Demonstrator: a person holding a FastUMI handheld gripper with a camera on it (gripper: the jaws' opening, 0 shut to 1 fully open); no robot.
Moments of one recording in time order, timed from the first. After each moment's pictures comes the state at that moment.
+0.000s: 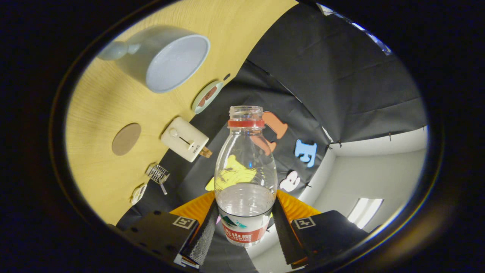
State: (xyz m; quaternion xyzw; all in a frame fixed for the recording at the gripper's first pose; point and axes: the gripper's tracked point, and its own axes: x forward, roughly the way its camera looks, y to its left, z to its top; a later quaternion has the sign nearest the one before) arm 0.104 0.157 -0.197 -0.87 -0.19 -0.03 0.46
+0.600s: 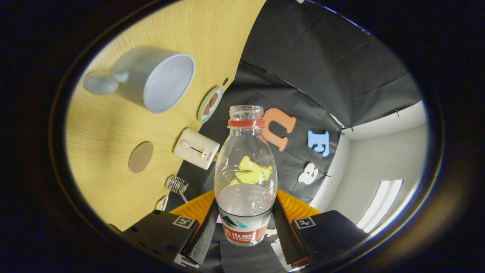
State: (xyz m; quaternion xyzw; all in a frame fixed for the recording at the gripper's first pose) arm 0.103 0.156 -0.207 -0.83 -0.15 0.01 0.53
